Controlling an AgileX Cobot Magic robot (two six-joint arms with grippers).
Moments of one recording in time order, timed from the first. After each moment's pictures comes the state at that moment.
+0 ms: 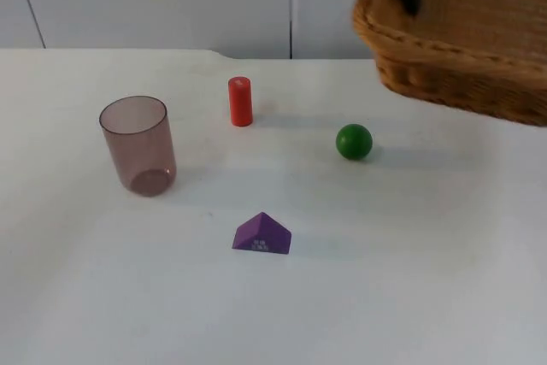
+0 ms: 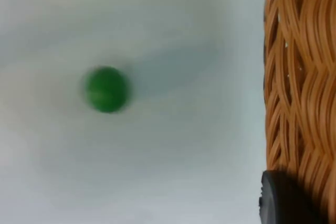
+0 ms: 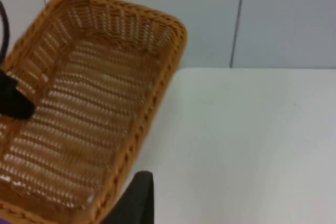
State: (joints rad) right arm 0.05 0.71 -1.15 -0.04 1.01 0.05; left arm -0.61 2.23 -2.24 -0.26 1.18 -0.25
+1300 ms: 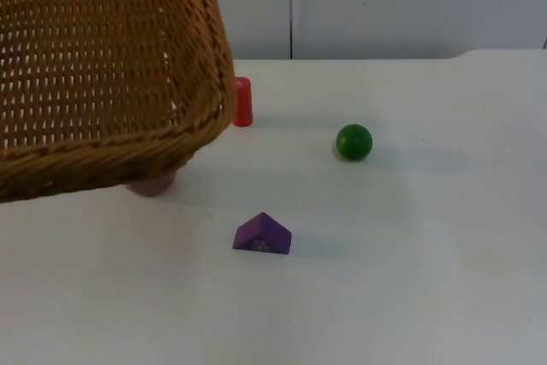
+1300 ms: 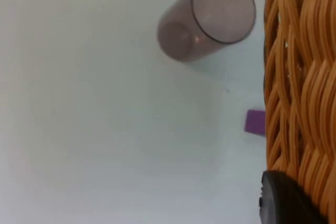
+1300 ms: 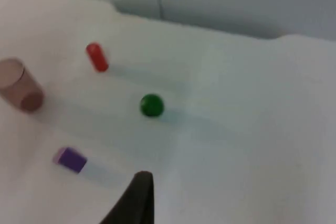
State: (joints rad) right arm 0.05 0.95 -1.15 0.30 0.98 -0.30; left arm 0.10 1.20 -0.83 -0.58 0.82 0.18
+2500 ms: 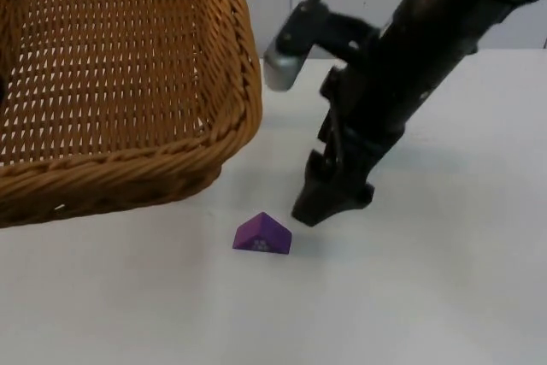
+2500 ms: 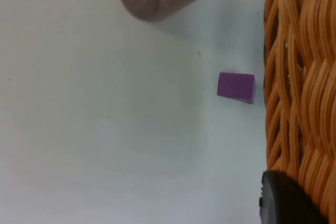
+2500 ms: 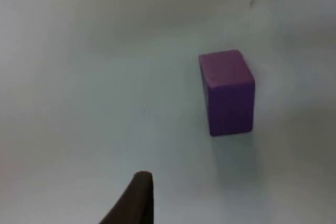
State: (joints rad) right arm 0.57 2.05 -1.42 0.42 0.70 -1.00; left arm 0.10 1.20 -0.83 -0.64 0.92 0.23
